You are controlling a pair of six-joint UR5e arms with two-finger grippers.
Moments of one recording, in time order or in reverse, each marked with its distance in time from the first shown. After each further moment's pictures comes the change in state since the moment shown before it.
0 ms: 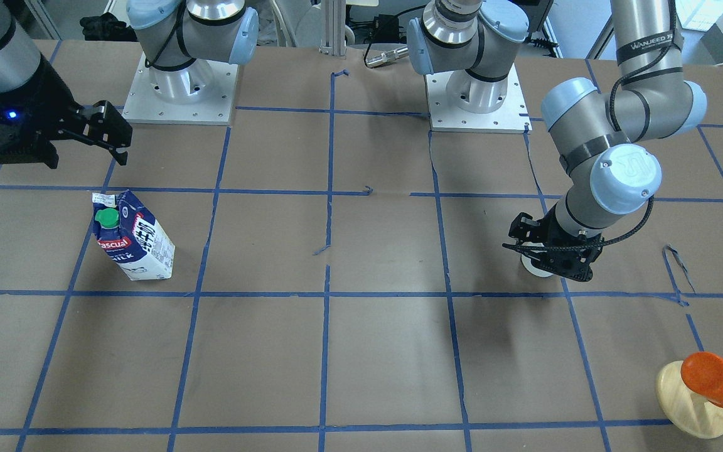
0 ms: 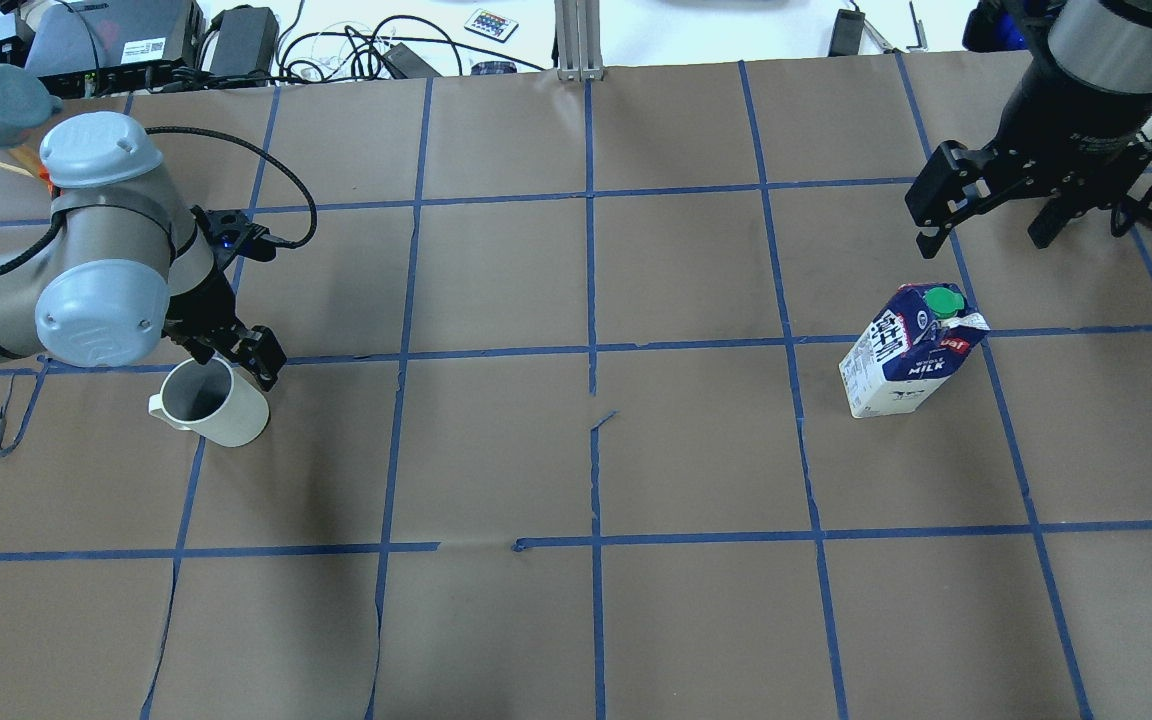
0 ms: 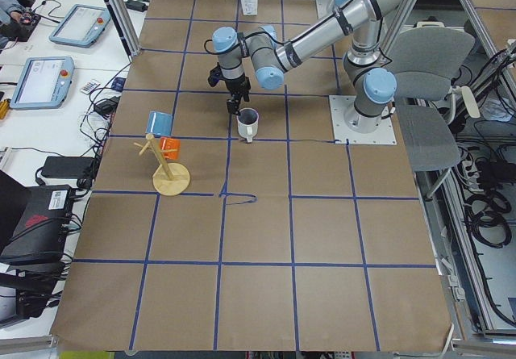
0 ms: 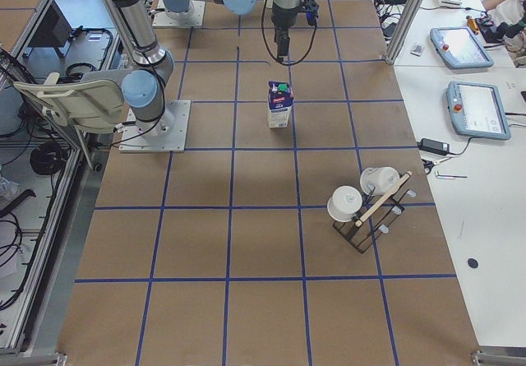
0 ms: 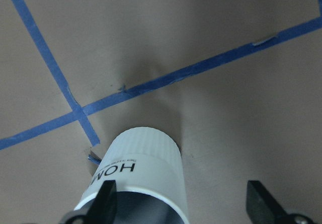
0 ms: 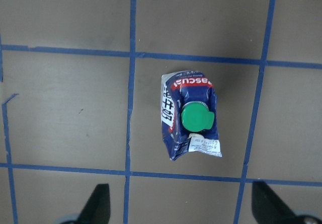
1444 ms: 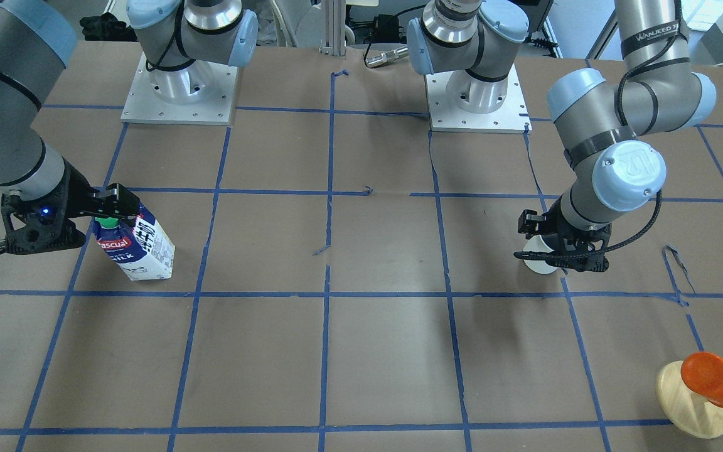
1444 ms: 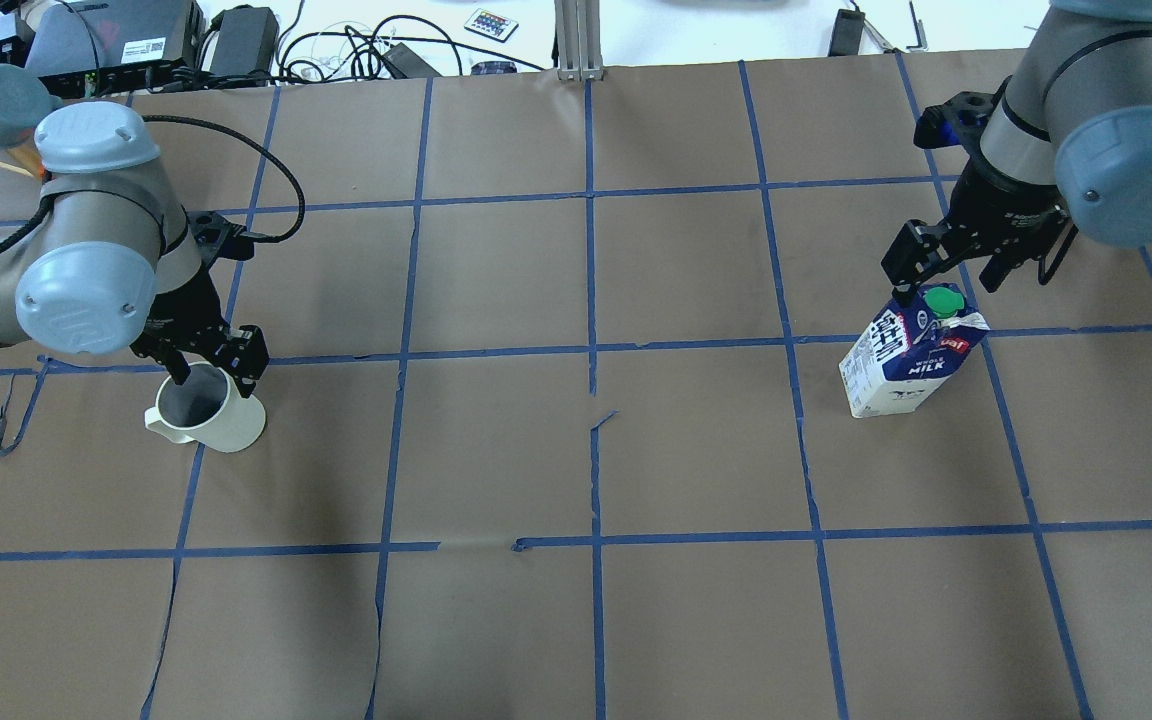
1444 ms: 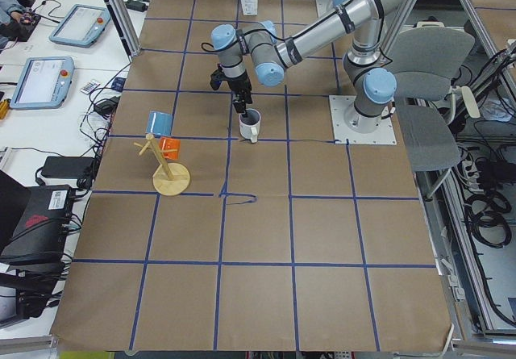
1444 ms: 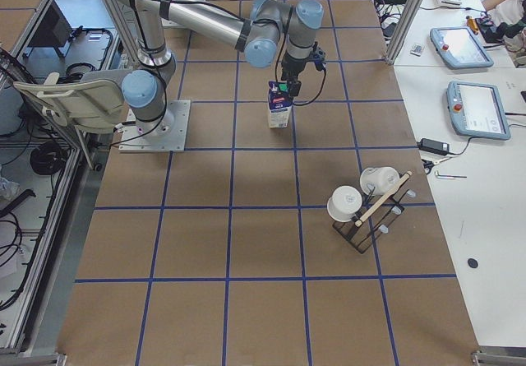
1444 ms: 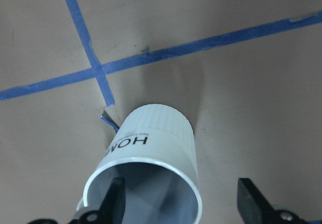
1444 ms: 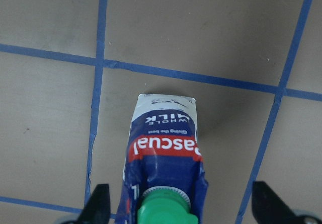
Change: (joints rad) left arm -0.002 0.021 0.023 -0.108 0.071 -0.207; right arm -0.044 0.135 0.161 -0.233 -0.018 -0.120
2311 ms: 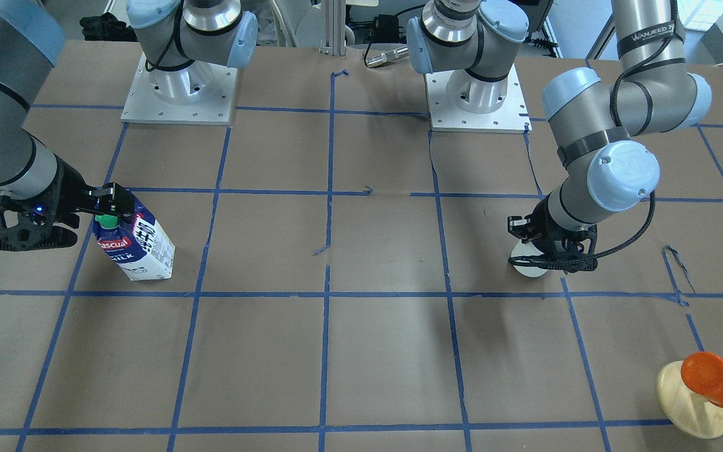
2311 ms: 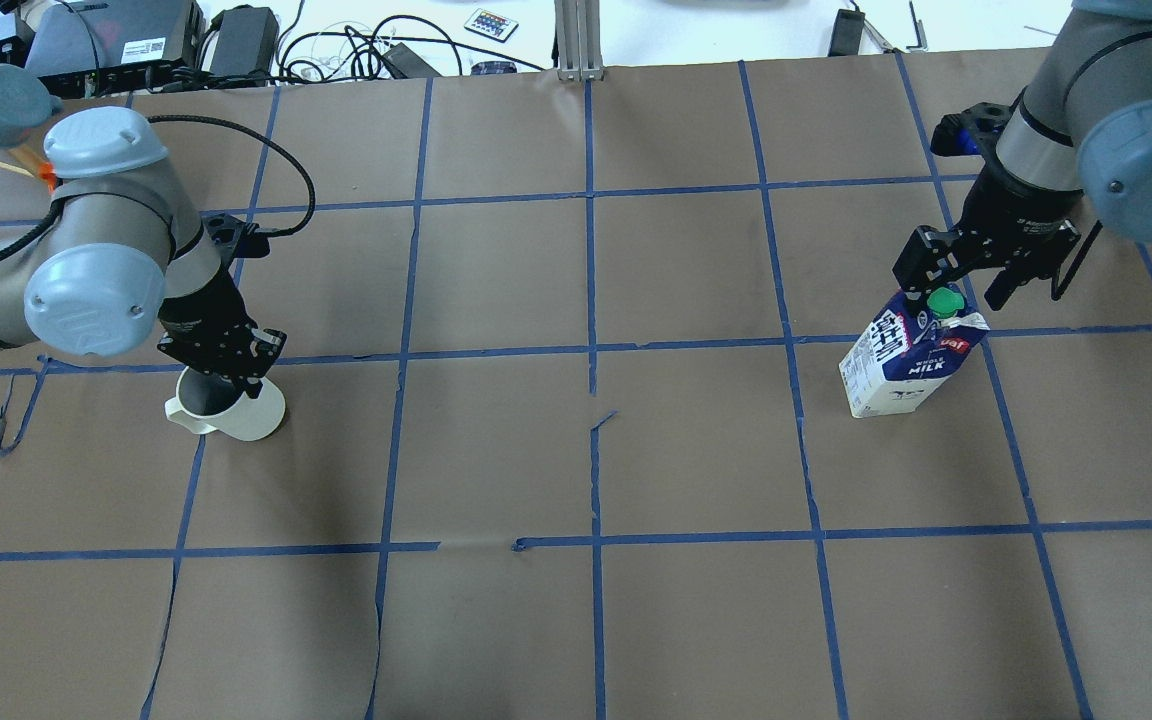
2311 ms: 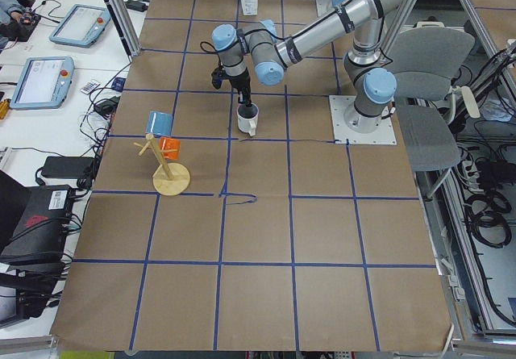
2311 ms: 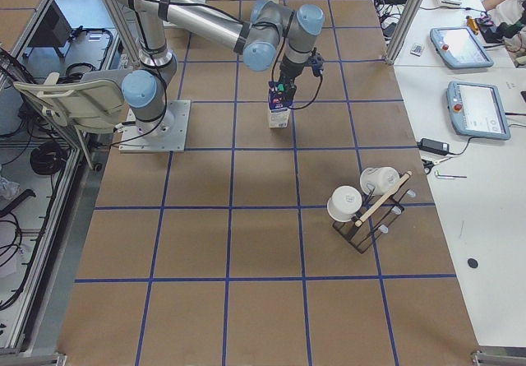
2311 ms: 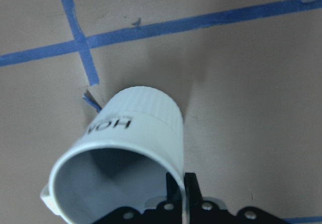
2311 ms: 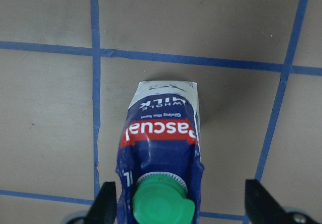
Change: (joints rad) left arm -0.045 0.004 0.017 -0.024 -0.139 -0.191; right arm -0.016 0.000 -0.003 0.040 0.021 0.045
